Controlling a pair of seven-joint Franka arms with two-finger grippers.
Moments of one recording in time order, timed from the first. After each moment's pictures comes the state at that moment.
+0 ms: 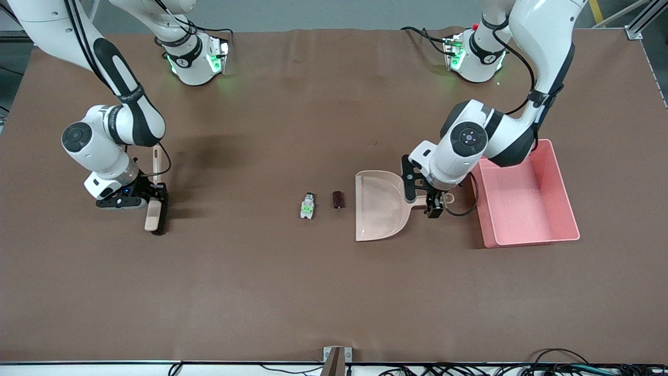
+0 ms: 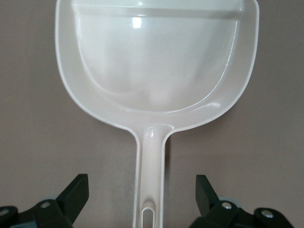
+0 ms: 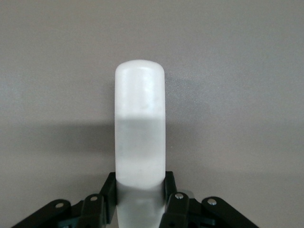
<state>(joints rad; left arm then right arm) -0.14 0.40 -0.35 -1.98 0.19 2.37 0.97 -0.14 0.30 0.04 -2.38 0.01 2.79 -0.13</state>
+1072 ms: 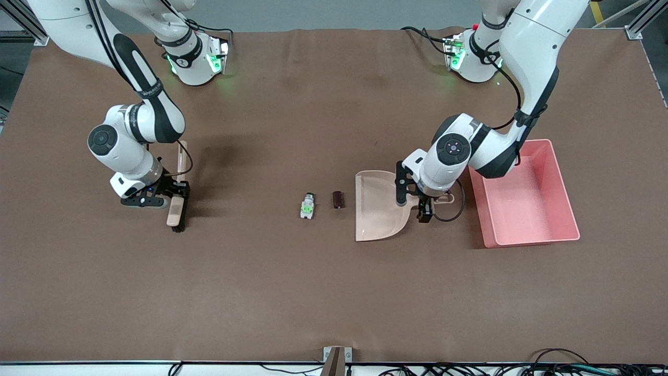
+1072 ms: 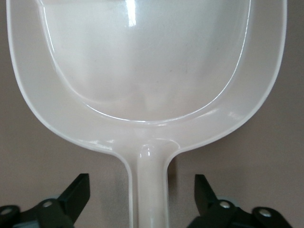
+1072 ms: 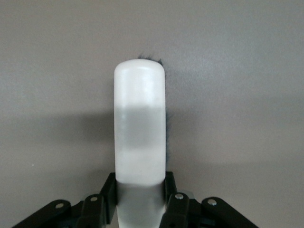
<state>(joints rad) -0.14 0.50 -0.35 -1.98 0.29 2.47 0.97 -0.01 0.28 0.05 -2.37 0.04 2.69 0.05</state>
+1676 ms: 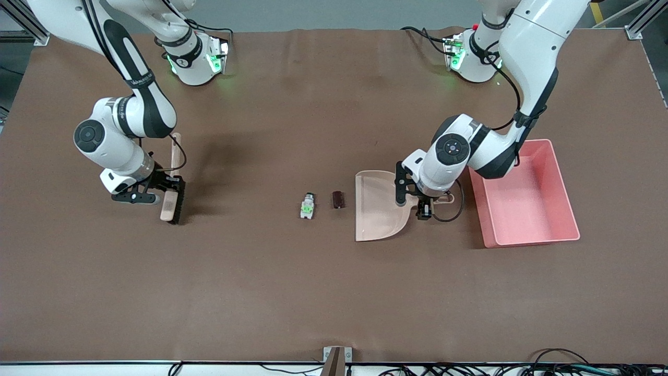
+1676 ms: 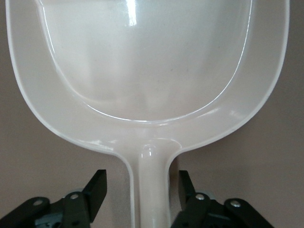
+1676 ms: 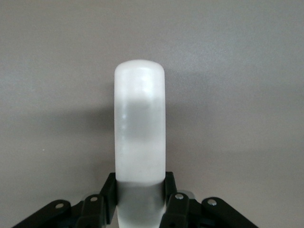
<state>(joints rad) -0.14 0.50 -0.35 -1.98 0.30 2.47 0.97 -0.02 0.21 0.04 -2.36 0.04 2.58 0.06</state>
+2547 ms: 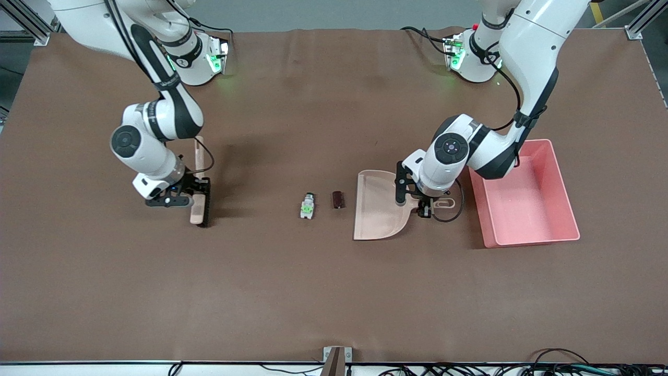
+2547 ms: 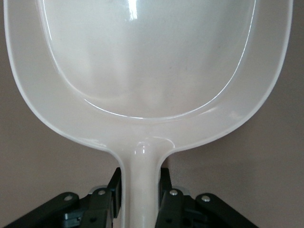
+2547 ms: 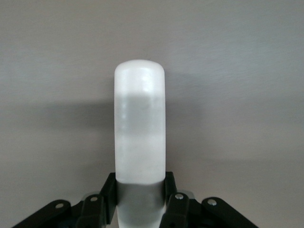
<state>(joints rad) -0.13 0.50 -0.35 -1.98 0.34 2.47 0.97 0.15 0.28 0.06 -2.31 0.07 2.59 0.16</state>
